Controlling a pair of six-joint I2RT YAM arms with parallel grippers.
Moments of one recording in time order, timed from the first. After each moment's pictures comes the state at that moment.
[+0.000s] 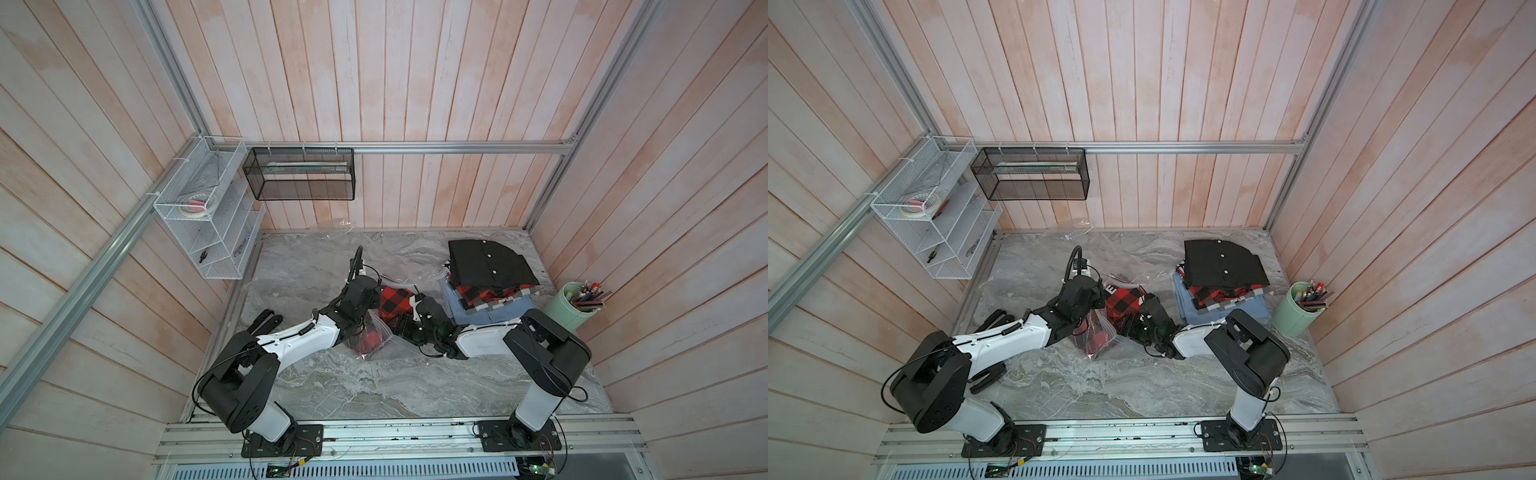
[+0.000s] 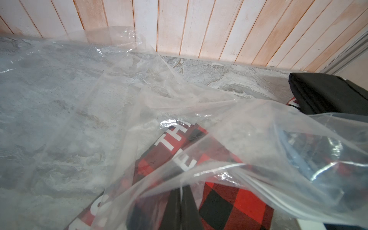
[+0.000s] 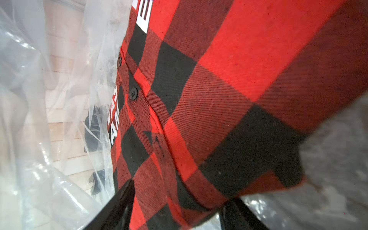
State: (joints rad) left arm -0.66 1.54 0.88 0.10 -0.40 -0.45; right arm 0.78 1.77 0.70 0.43 -0.23 1.07
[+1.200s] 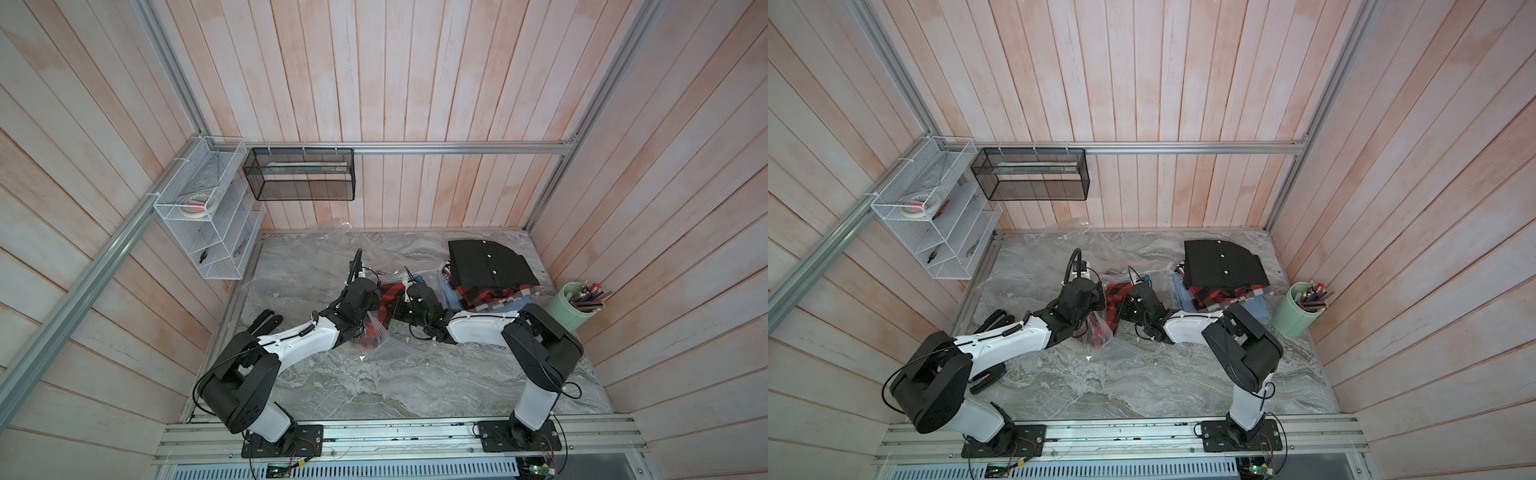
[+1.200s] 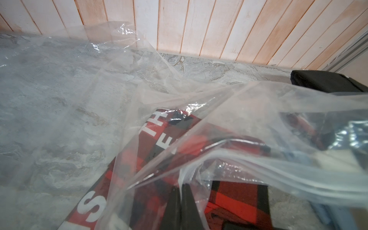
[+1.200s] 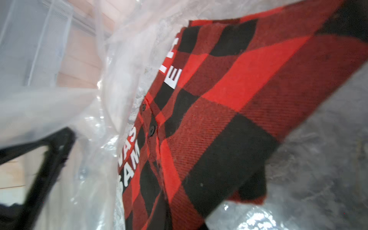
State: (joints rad) left arm -0.66 1.54 0.85 0.13 -0.40 -0.45; right arm 0.78 1.77 0.89 0.34 -0.08 0.91
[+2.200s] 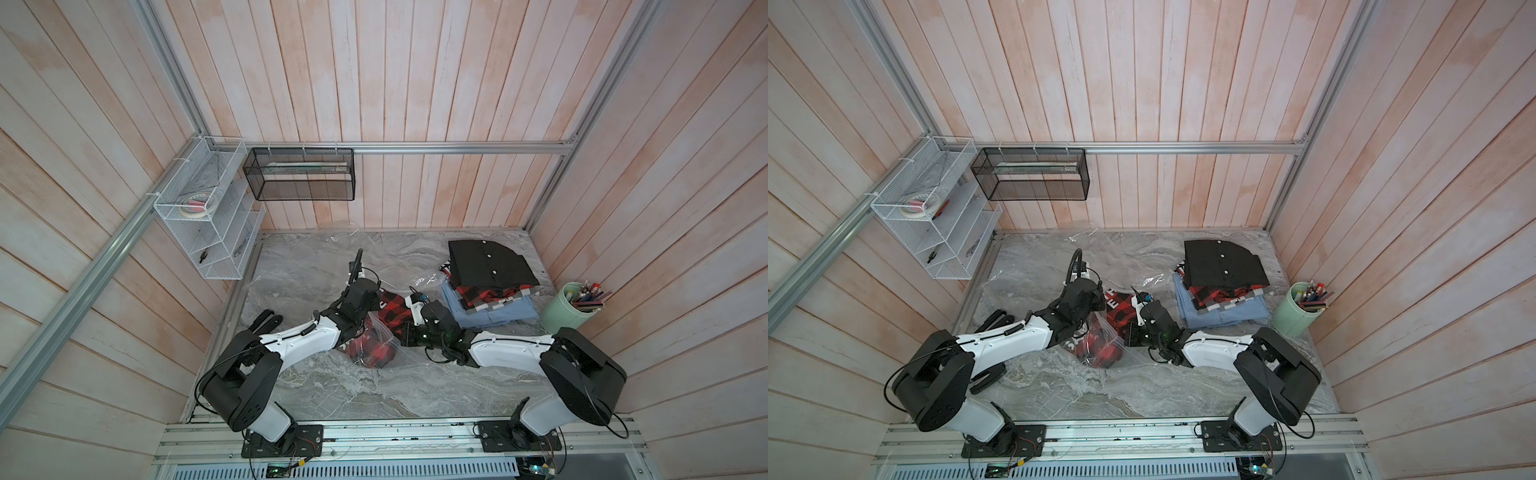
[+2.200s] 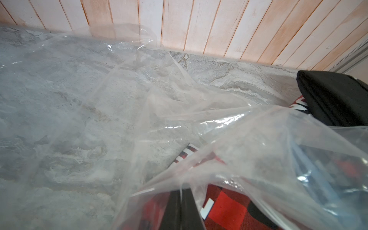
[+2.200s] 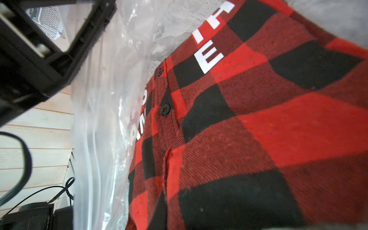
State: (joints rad) left arm -0.66 1.55 0.86 0.12 -0.42 -0.48; right arm 0.84 1.51 0.65 0.27 -0.20 0.77
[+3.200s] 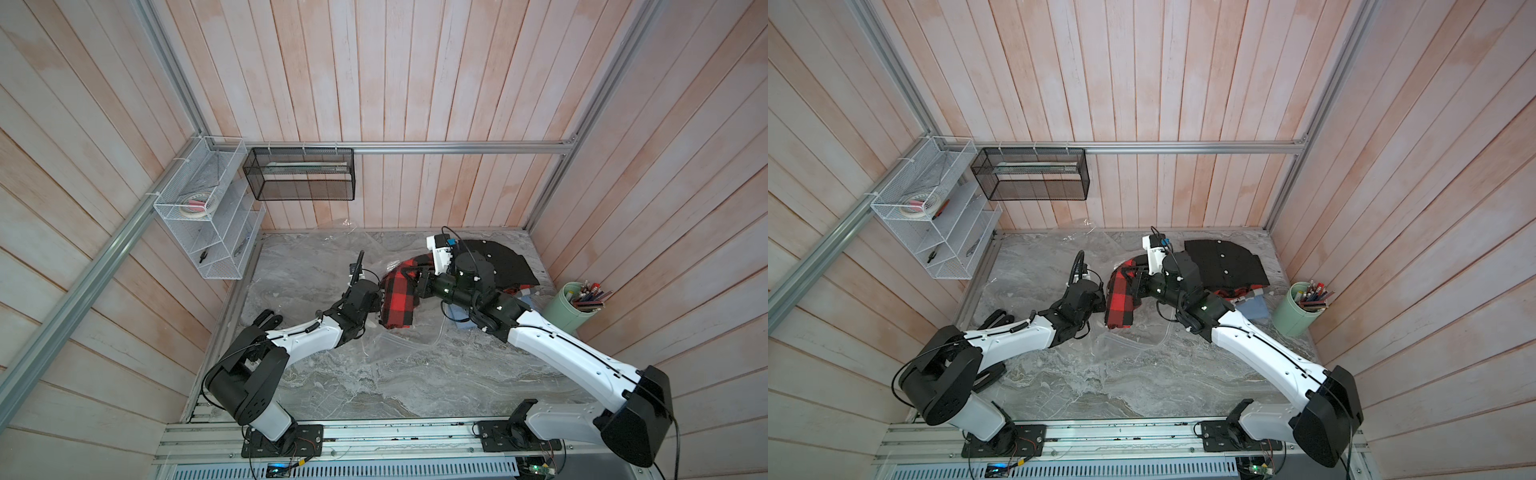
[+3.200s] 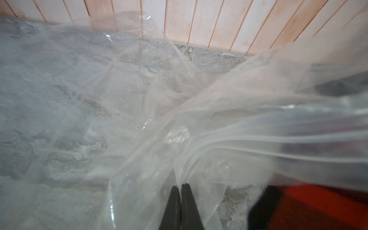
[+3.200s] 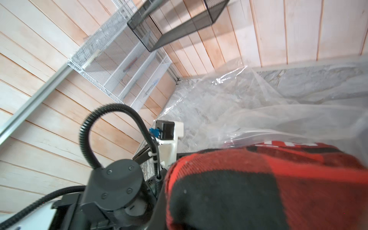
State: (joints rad) left arm -0.66 1.59 0.85 0.14 -0.43 -0.49; right arm 0.72 1.25 1.09 -0.06 -0.19 0.60
